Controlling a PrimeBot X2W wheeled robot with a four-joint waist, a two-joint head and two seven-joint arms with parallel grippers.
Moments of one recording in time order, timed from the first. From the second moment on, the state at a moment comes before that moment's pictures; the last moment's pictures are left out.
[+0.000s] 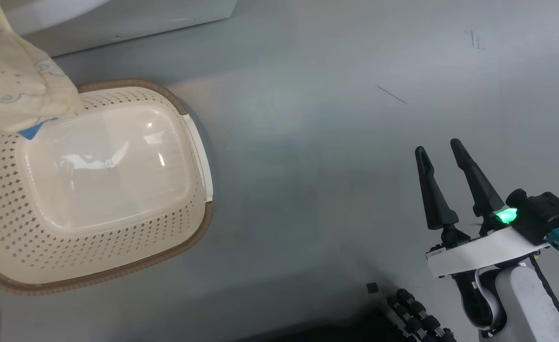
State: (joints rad) left arm -1.25 0.23 0.03 0.39 -0.24 0.02 0.11; right arm -0.13 -0.17 0.25 -0.04 0.44 0.11 -0.23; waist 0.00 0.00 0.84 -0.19
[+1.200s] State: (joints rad) left arm -1.34 0.21 0.00 0.56 -0.16 0.00 -0.23; right arm -0.19 -0.17 0.27 0.04 0.45 0.12 -0.24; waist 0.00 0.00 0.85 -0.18
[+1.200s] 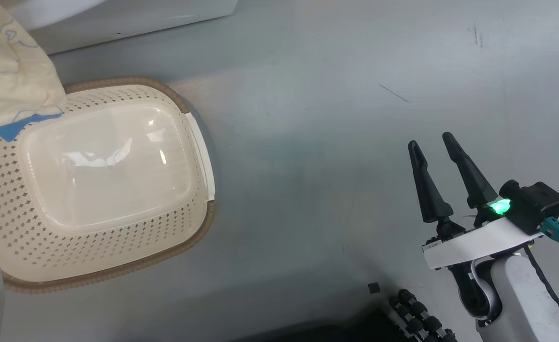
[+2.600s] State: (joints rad) left arm -0.86 0.16 0.08 0.18 -0.21 0.03 -0.26; right arm -0.21 -0.19 0.22 0.04 0.46 0.12 -0.25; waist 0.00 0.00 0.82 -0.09
